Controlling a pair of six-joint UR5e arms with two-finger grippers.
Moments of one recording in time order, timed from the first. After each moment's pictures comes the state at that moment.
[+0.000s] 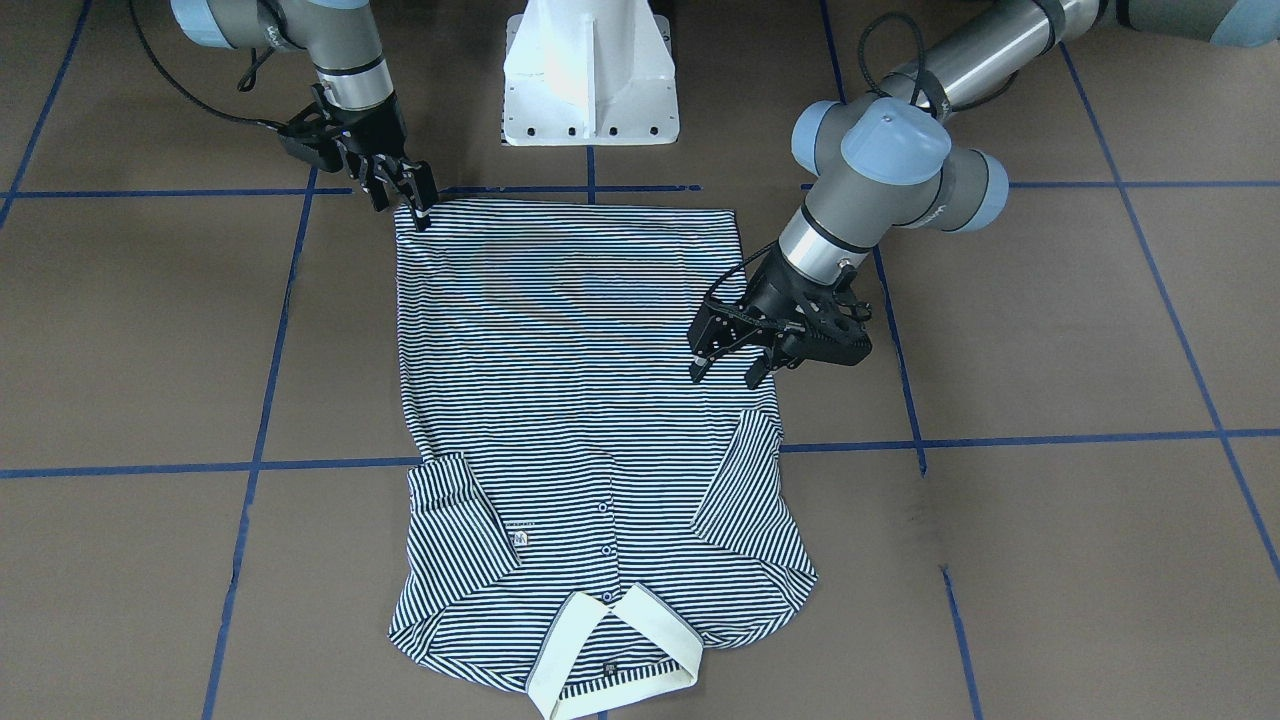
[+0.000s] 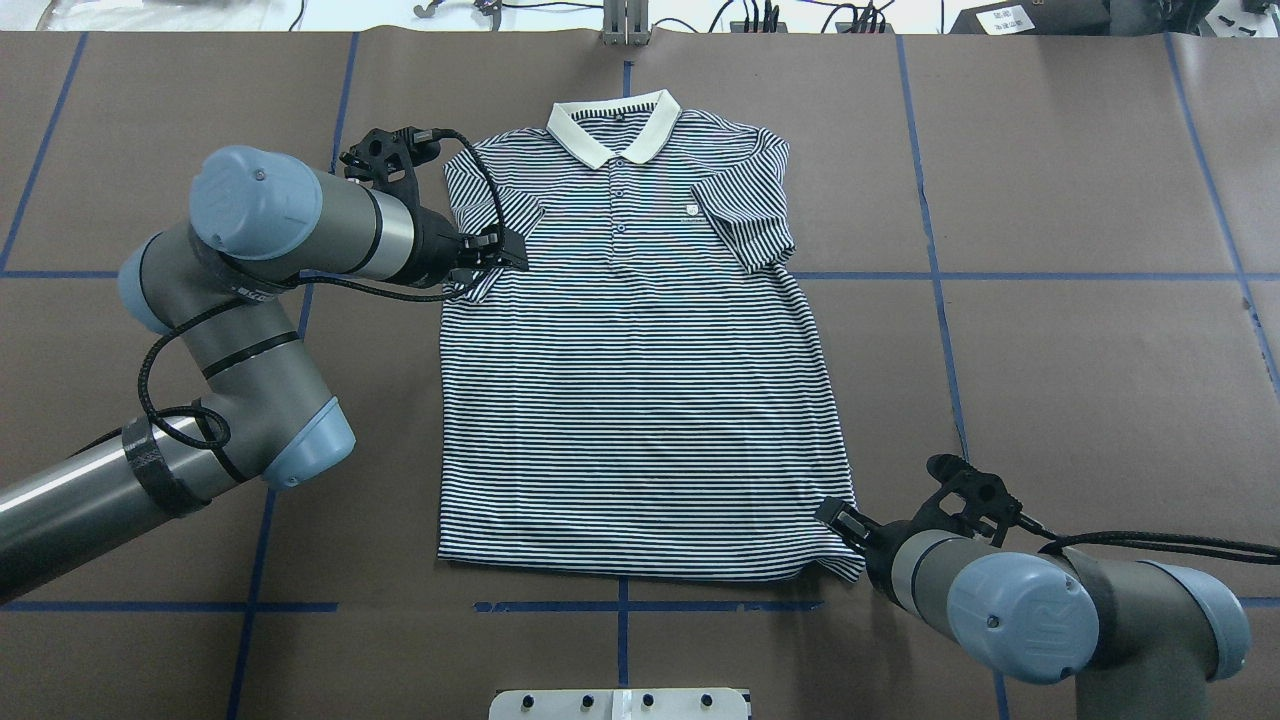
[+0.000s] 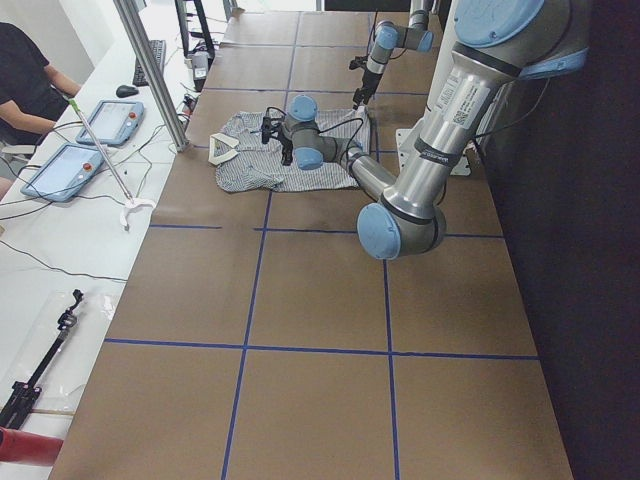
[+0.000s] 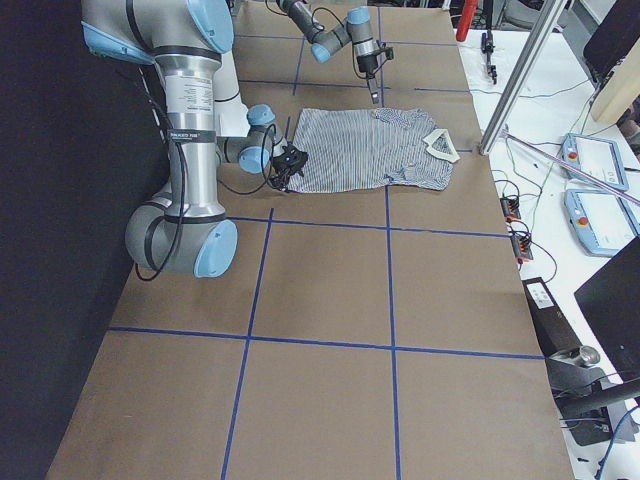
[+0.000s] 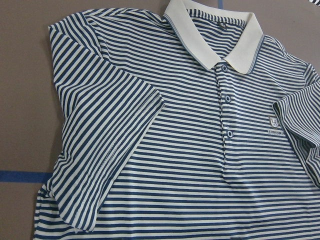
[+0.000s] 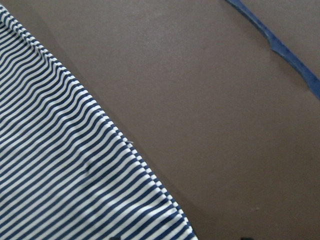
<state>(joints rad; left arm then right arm) -0.69 -2.11 -1.54 -2.27 -1.90 -1.34 0.16 -1.53 2.06 -1.28 1.41 2.10</state>
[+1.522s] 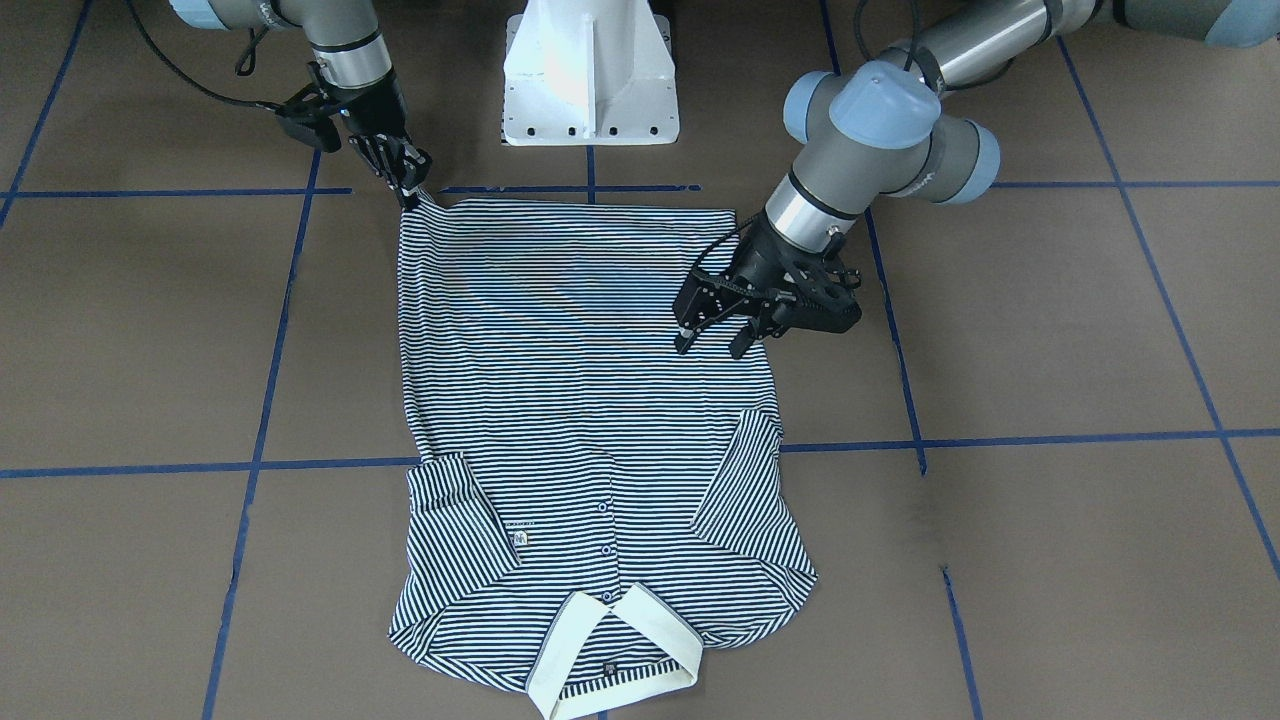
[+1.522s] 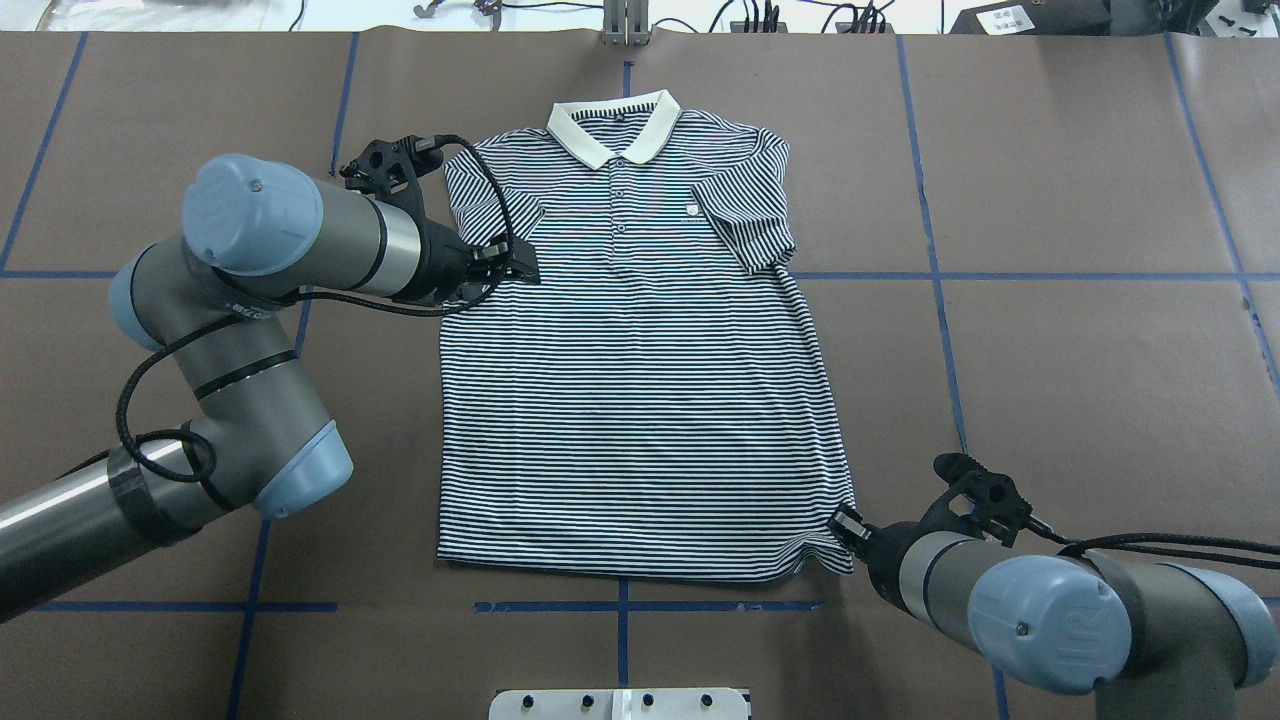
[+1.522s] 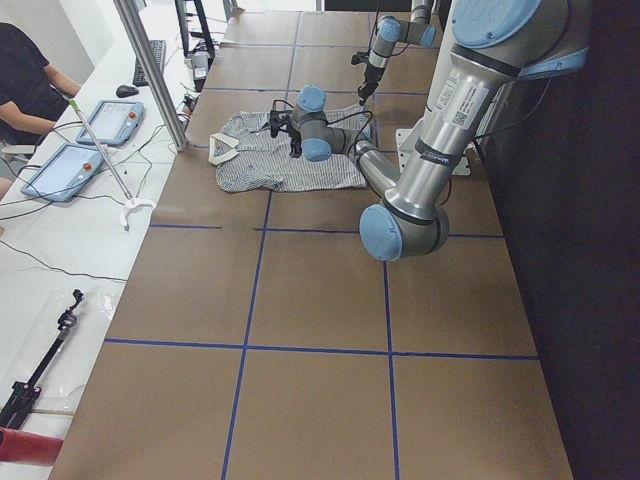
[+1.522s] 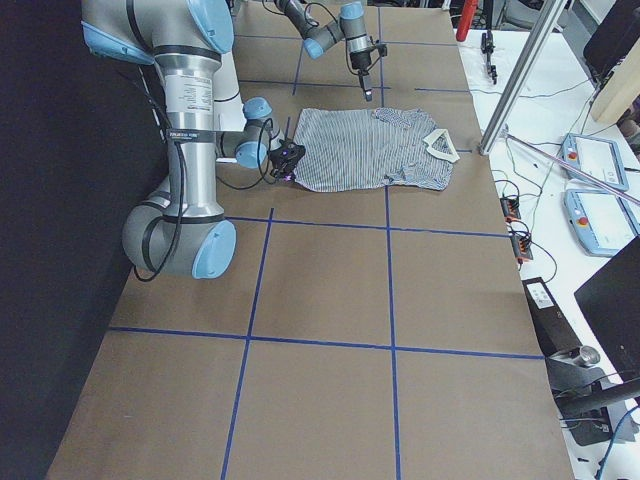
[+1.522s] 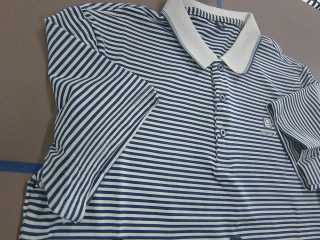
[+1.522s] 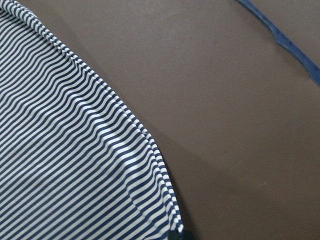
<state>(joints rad) -0.63 -2.06 -1.71 -2.16 -1.88 -1.45 0.17 -1.54 2.13 -1.28 1.42 2.12</state>
